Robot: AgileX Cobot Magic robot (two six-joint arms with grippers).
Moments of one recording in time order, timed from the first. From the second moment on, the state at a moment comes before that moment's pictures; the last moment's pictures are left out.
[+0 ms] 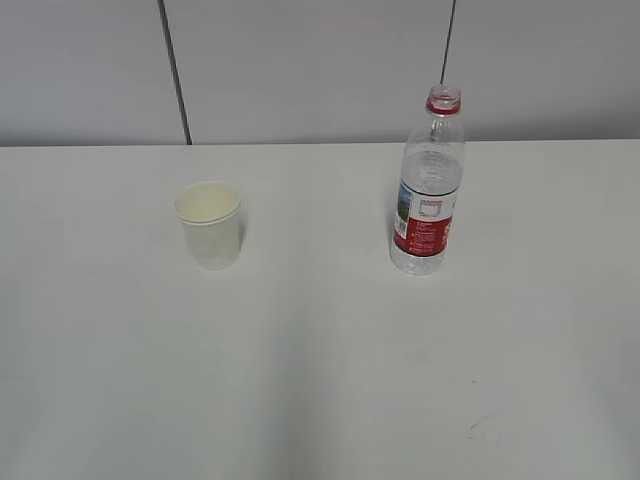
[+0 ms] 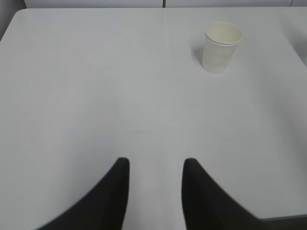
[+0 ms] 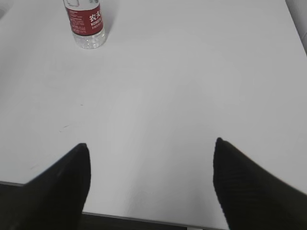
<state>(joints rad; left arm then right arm) -0.04 -0.01 -0.52 -0.01 1.11 -0.06 0.03 -0.02 -0.50 -0.02 1.15 -0.10</state>
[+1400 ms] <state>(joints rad) -0.04 0.09 -0.56 -0.01 0.84 -0.06 0.03 0.12 -0.54 -0.02 0.86 -0.03</state>
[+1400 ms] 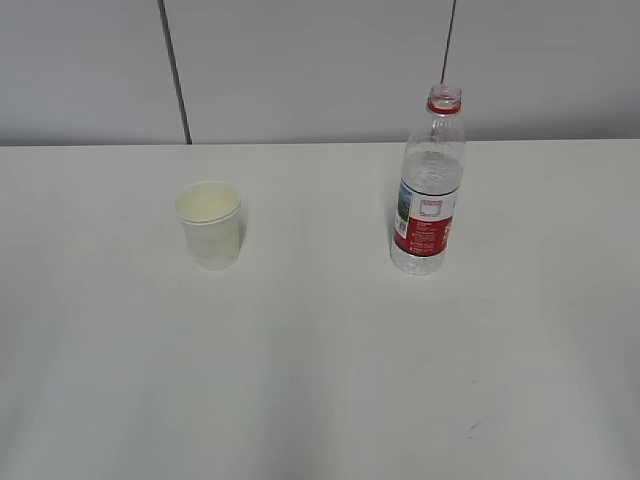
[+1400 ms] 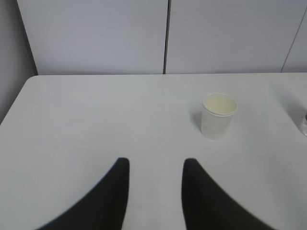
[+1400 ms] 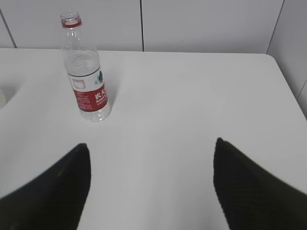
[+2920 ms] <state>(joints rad) -0.04 1.41 -0.29 0.24 -0.87 -0.18 0.03 1.21 -0.41 -0.07 -0.44 0.01</state>
